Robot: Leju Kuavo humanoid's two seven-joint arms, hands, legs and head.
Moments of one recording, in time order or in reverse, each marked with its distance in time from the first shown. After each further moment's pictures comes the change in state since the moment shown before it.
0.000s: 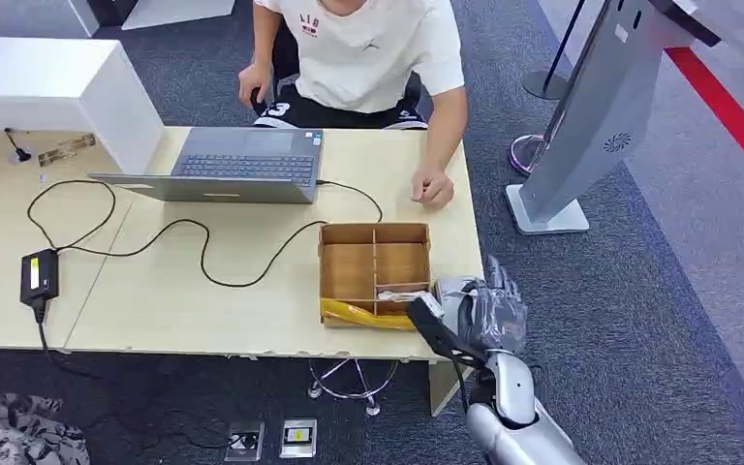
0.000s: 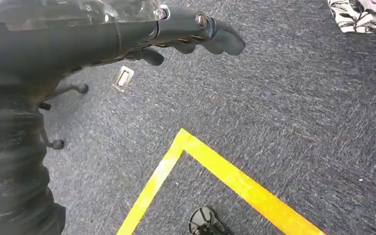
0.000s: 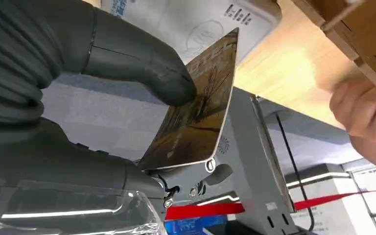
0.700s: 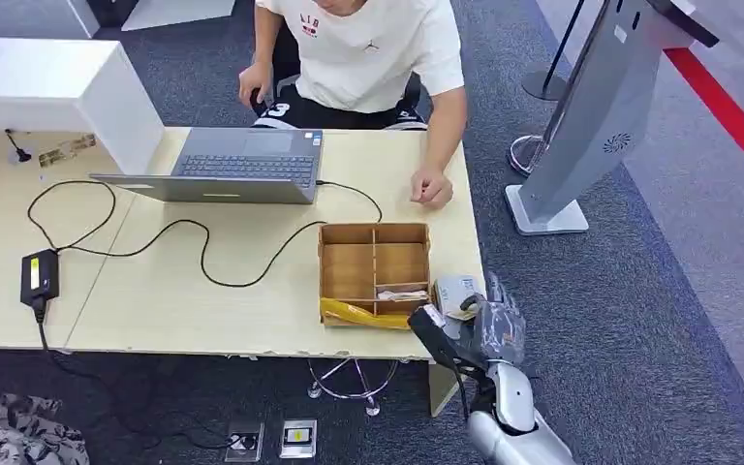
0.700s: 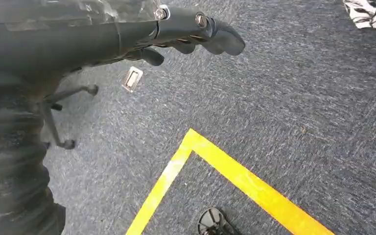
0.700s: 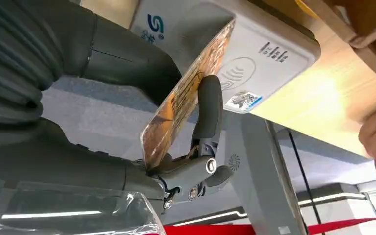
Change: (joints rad) left arm 0.000 0.000 0.018 0.000 -0.042 0.000 0.058; right arm 0.015 0.008 -0.001 0.084 -0.056 0.004 -0.020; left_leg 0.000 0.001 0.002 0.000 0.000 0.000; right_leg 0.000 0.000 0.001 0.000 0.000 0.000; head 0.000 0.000
